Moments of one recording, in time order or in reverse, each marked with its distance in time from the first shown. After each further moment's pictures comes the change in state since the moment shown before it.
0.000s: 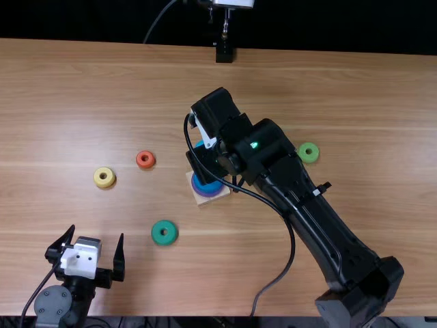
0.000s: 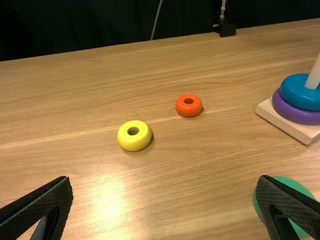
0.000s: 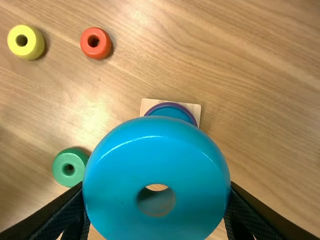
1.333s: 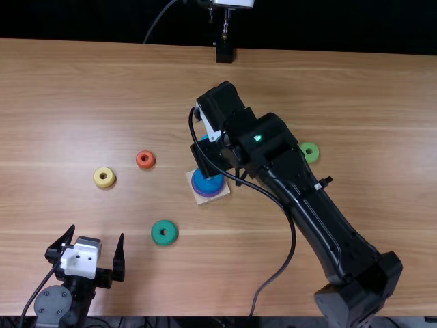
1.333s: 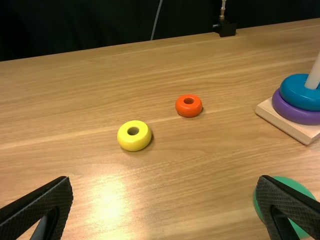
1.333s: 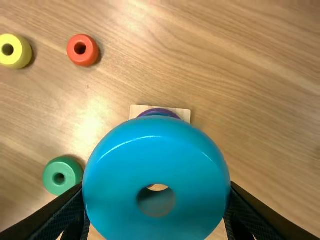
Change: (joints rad) left arm 0.000 0.000 0.000 0.000 0.000 0.000; right arm -0.031 0.022 0.024 0.009 0.000 -0.003
